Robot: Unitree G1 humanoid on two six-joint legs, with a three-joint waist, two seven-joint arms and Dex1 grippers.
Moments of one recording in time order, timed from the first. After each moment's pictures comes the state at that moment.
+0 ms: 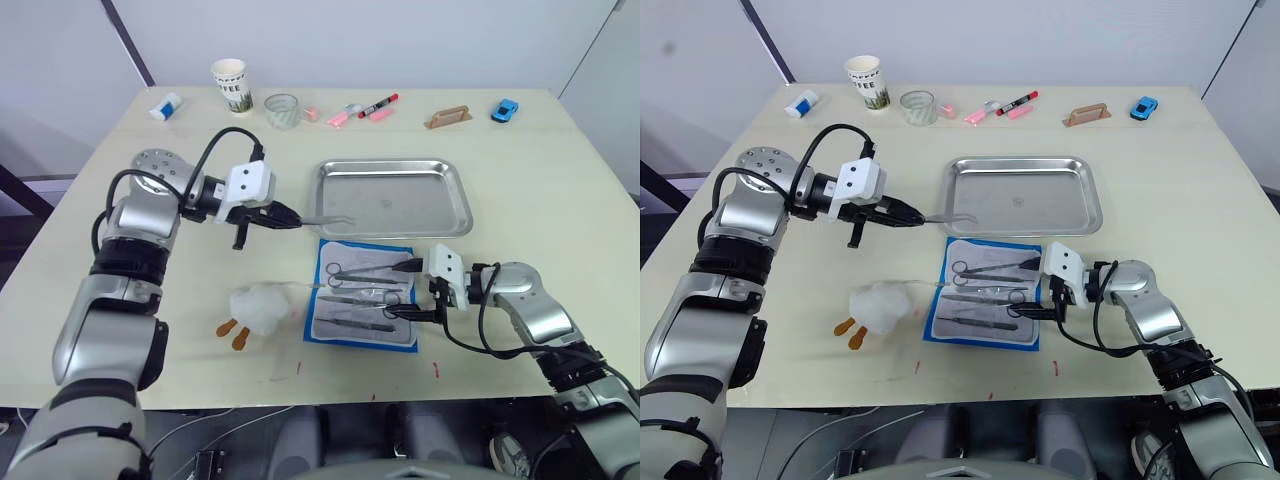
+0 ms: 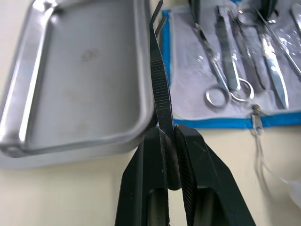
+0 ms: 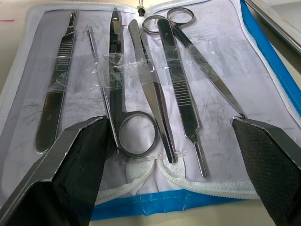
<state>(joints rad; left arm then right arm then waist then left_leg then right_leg) -0.96 0.73 -0.20 0.67 -0.07 -0.15 -1.53 -0.40 -0.50 0.28 0.16 0.14 0.14 1.13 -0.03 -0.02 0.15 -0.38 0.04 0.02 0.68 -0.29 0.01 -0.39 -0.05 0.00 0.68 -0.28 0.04</state>
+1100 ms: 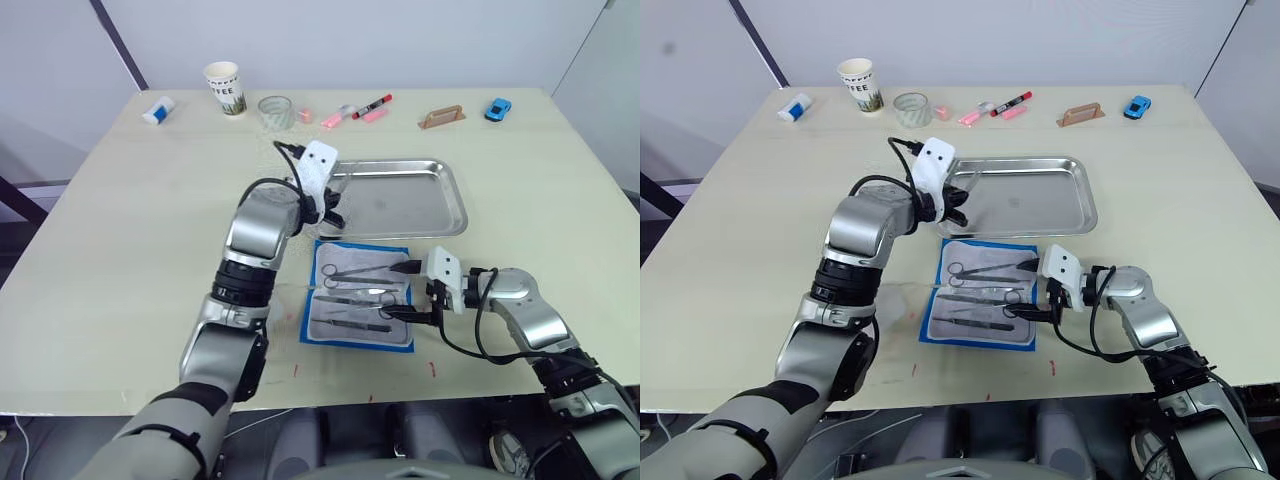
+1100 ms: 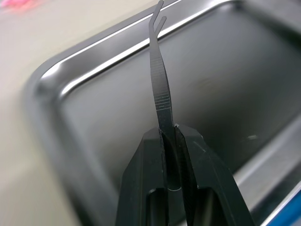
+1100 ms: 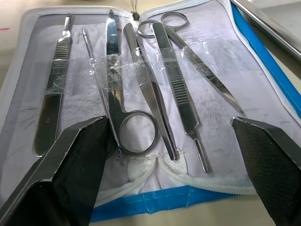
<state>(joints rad) -0.87 0.25 -0.08 0.13 0.02 1.09 -0.40 -0.37 -0.47 0.27 0.15 0.15 0.12 1.10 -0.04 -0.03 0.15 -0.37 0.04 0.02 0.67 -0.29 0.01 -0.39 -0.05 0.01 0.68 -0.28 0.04</state>
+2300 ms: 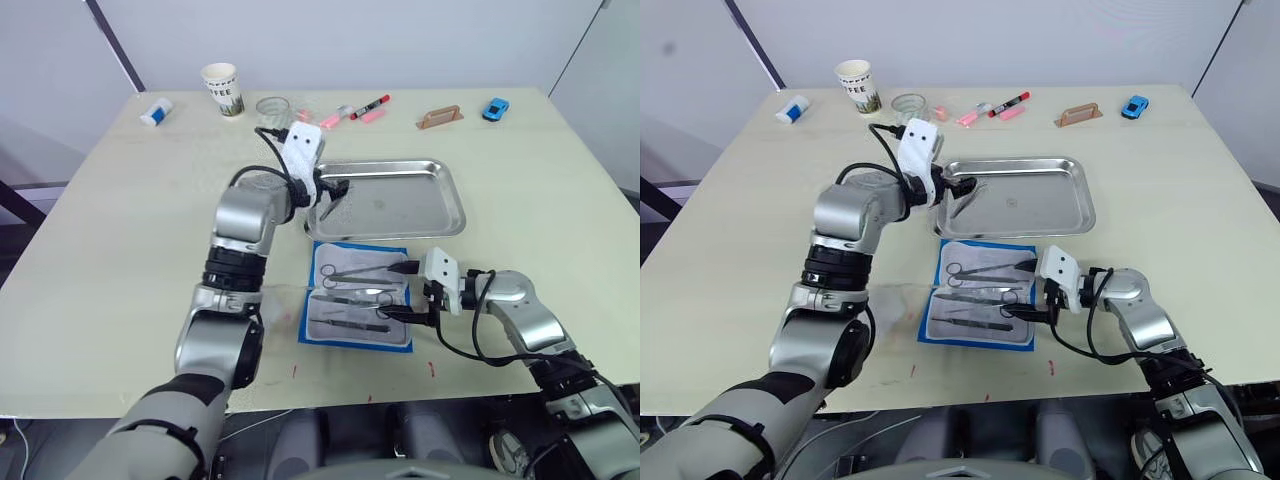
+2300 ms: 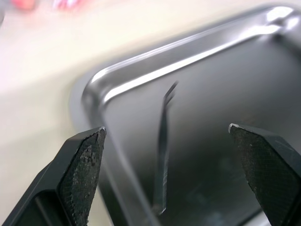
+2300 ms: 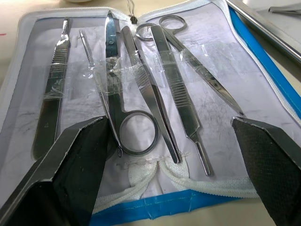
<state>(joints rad) -0.93 0.29 -0.01 0.23 -0.11 0.94 -0.40 -0.36 -0.45 0.27 0.15 0.14 0.12 1.08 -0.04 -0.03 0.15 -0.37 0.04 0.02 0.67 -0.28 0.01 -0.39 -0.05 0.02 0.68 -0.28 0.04</state>
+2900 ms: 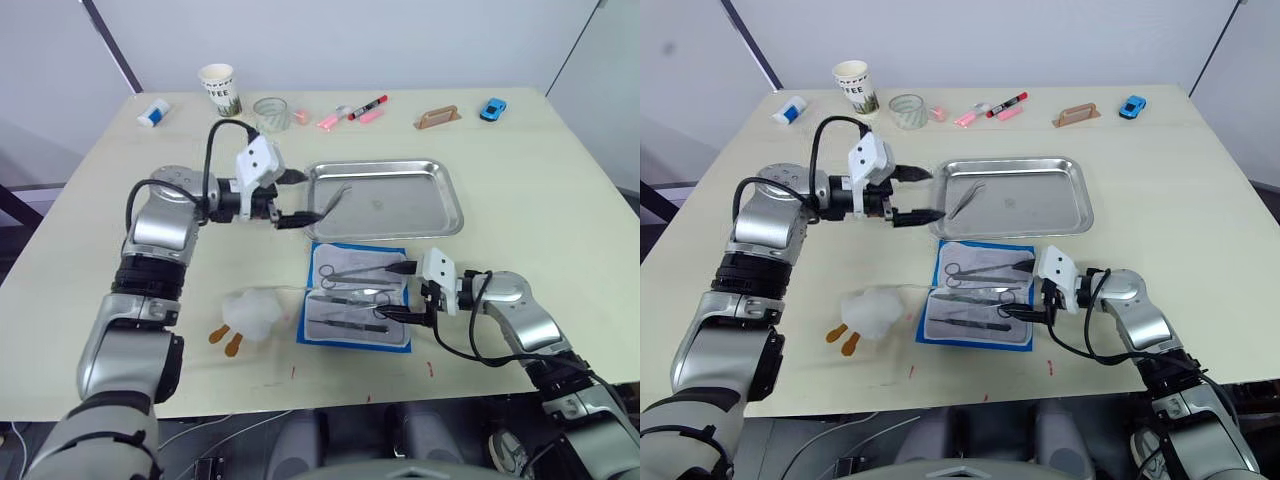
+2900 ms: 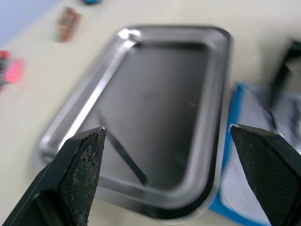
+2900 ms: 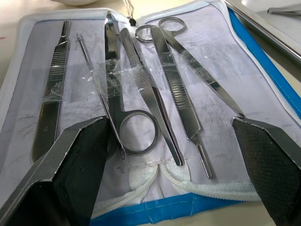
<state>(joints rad) -0.84 0.69 -0.16 0.48 -0.15 0.13 -1.34 -0.36 -0.43 0.27 0.16 0.14 0.12 1.08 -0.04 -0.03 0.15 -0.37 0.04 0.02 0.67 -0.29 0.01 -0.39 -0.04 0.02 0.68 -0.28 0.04</state>
